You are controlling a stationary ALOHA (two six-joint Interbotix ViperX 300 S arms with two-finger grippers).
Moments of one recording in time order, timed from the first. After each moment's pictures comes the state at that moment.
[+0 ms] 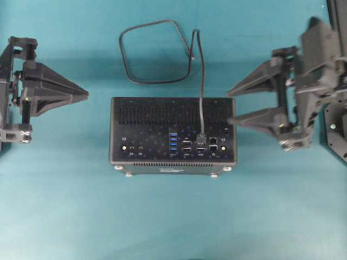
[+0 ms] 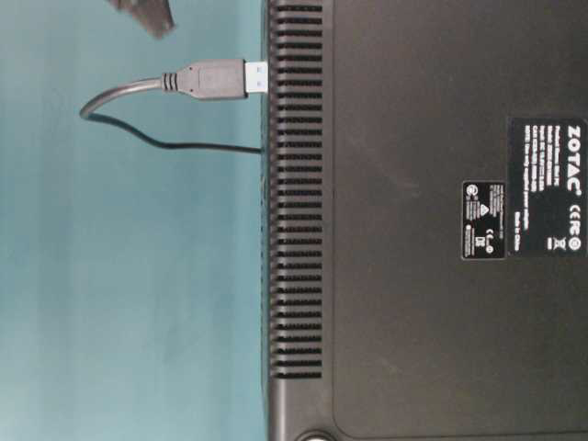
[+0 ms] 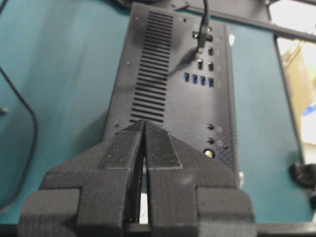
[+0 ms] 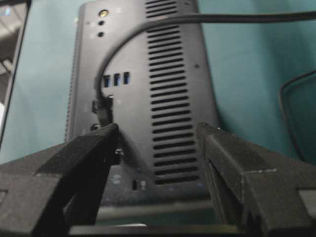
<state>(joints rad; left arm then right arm) 0.00 -0.75 0.84 0.01 0.16 -0.23 0.06 -0.60 0.78 0.03 0.25 0.22</state>
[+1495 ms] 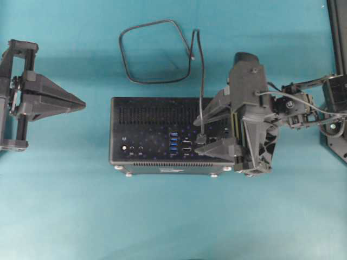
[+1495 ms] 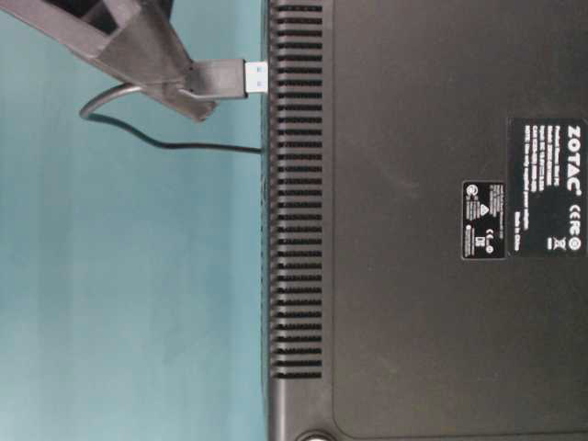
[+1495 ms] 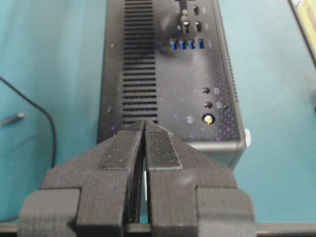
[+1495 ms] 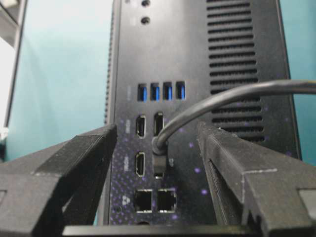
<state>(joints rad) -0.05 -0.75 0.79 0.01 0.30 0.02 0.14 -0.35 0.56 0.03 0.44 0.22</state>
